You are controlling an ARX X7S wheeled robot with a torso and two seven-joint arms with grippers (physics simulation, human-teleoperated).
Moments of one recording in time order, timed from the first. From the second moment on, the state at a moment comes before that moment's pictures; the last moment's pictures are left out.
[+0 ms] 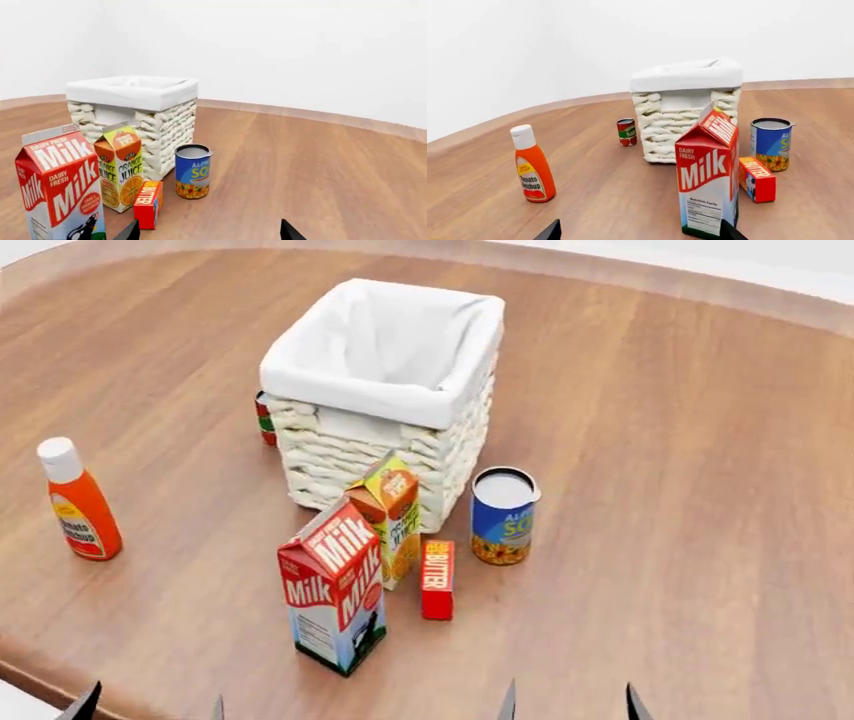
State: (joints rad) left arm -0.02 -0.17 0.21 -0.05 -0.03 0.08 -0.19; right arm 0.02 0.16 -0.18 -0.04 0.12 -0.02 0.21
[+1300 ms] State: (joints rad) left arm -0.21 -0.23 0.05 0.45 -0.13 -0.35 -0.31; right arm -0.04 0.20 -0.24 -0.14 0.11 0.04 0.29
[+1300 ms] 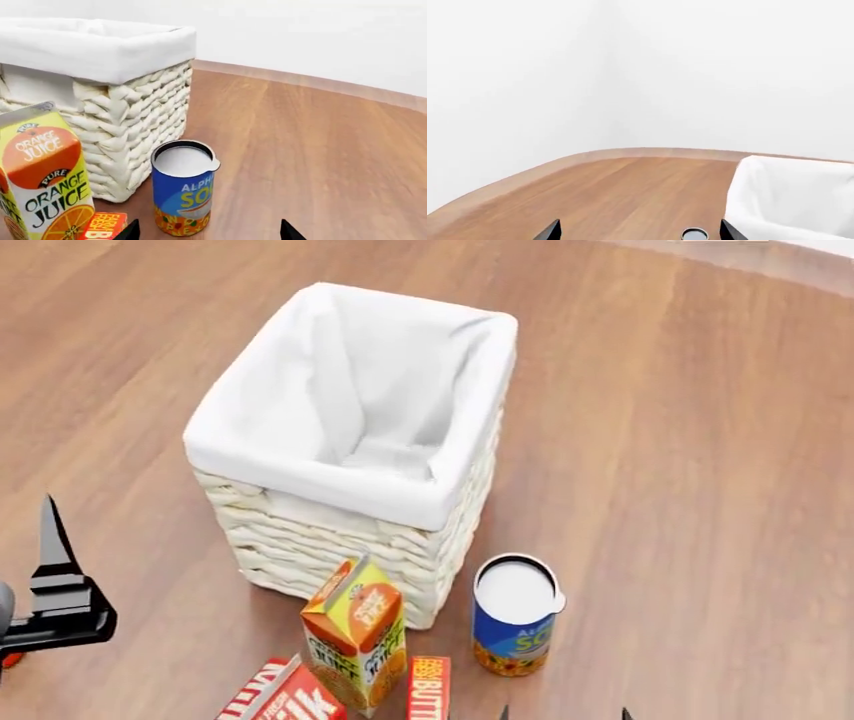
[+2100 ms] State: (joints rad) left arm -0.23 -0.24 0.02 0.44 -0.17 -0.39 -0.36; right arm -0.09 0.22 -0.30 -0.16 0.08 -0.01 0.32
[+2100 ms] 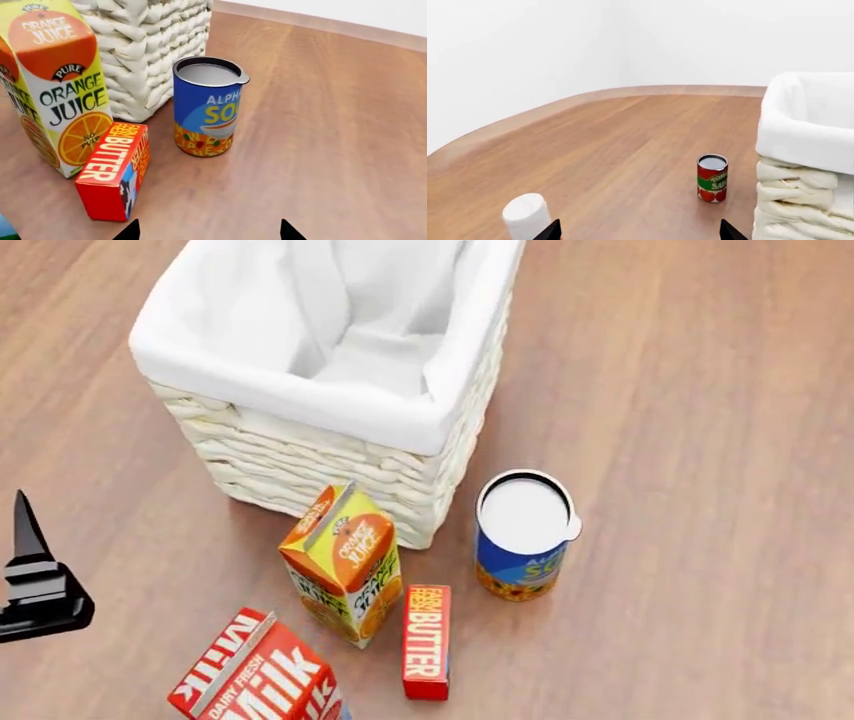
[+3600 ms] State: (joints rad) left arm -0.19 -0.27 -0.01 0.58 -0.26 -0.51 -0.41; right arm 0.20 0.14 -0.45 0.17 0.17 -0.06 0.21
